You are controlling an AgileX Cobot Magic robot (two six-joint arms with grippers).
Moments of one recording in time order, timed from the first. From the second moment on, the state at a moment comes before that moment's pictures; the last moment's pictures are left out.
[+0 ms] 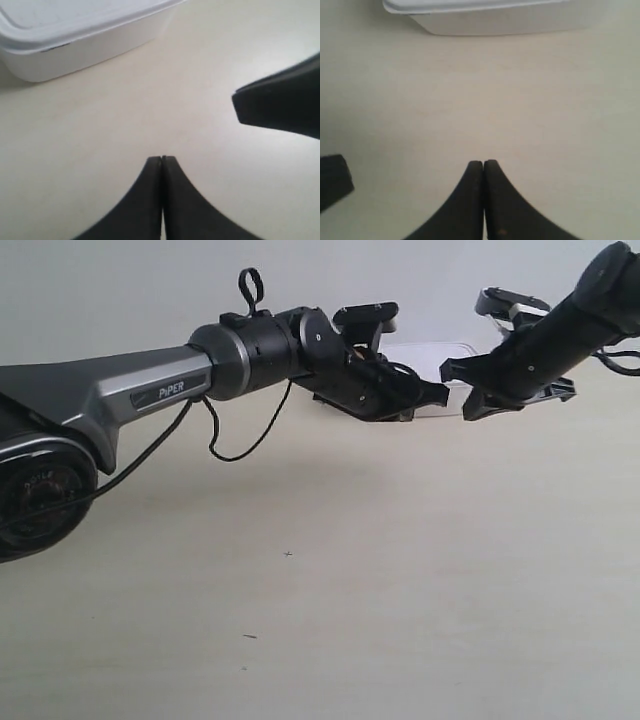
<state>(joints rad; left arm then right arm) -0.50 2.51 -2.19 -0.48 0.54 0.15 0.05 2.13 -1.59 0.48 0.69 -0.32</state>
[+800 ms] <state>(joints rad) -0.51 1.77 -1.34 -0.48 0.30 0.25 0.04 1.35 -1.03 0.47 0.42 -0.36</state>
